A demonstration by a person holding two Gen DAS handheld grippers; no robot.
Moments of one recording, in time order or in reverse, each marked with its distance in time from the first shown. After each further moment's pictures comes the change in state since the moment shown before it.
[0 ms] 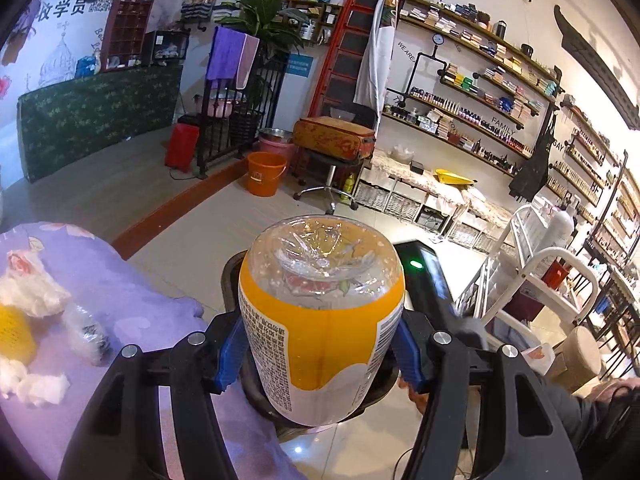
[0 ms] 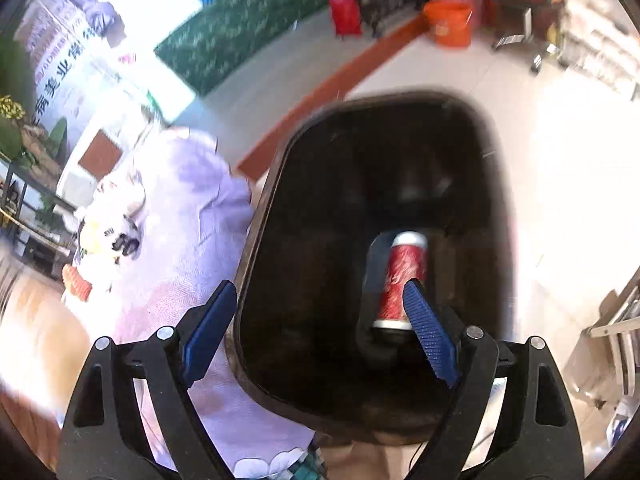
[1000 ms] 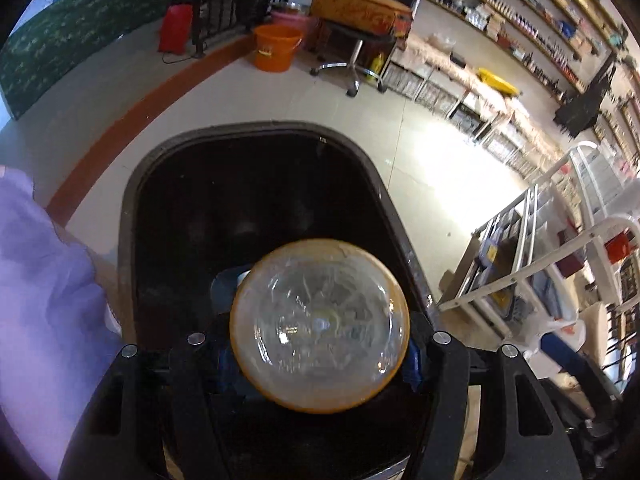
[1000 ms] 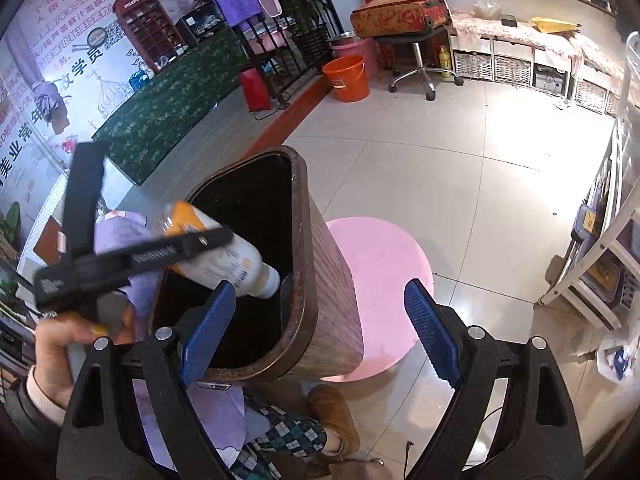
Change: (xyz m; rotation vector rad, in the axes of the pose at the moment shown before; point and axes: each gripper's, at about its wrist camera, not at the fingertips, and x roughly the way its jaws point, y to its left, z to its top) left arm 0.192 0.000 -0.025 -0.052 0.483 0.080; right arm -0.087 -0.103 -0.065 0.211 -0.243 -0.195
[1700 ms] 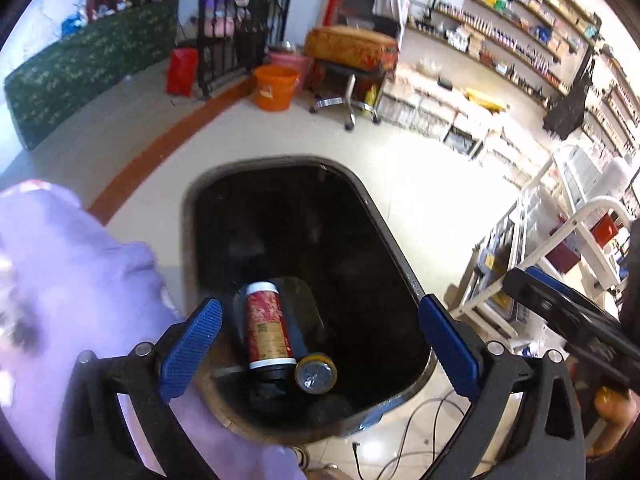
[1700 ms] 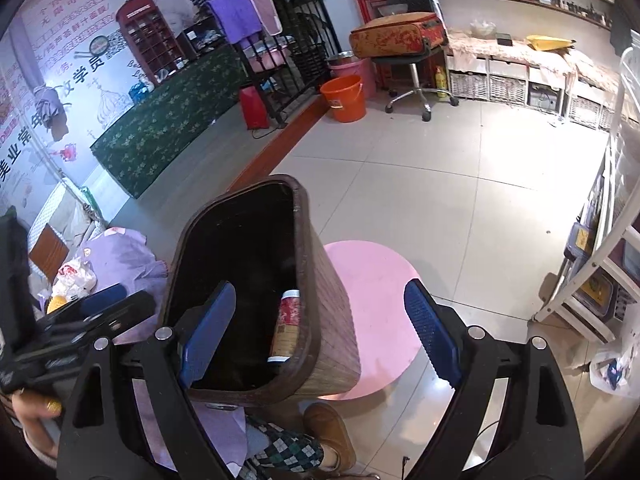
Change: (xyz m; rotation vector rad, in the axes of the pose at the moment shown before) left arm -0.087 0.011 -0.041 0.043 -0.190 0.036; right arm -0.009 0.010 0.012 -0.022 -0.069 -0.012
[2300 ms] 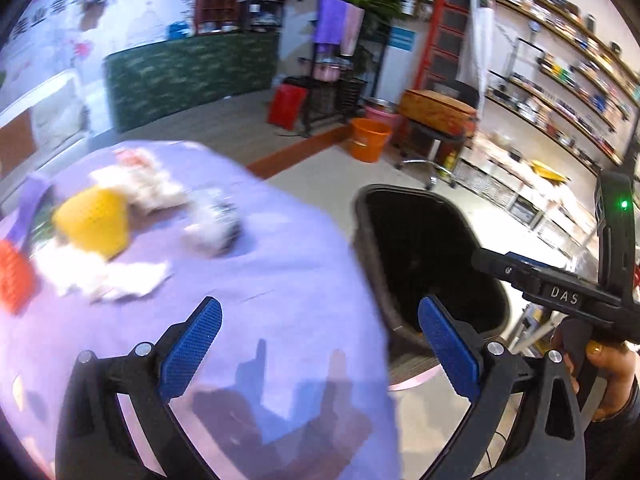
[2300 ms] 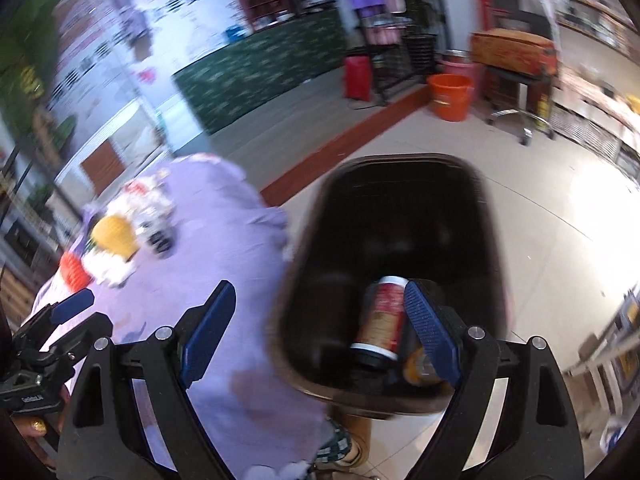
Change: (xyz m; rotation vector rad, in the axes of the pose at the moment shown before) left arm -0.104 0.080 -0.079 -0.199 -0.187 0.252; right arm 0.029 0.140 -0.031 -0.318 0.099 0.224
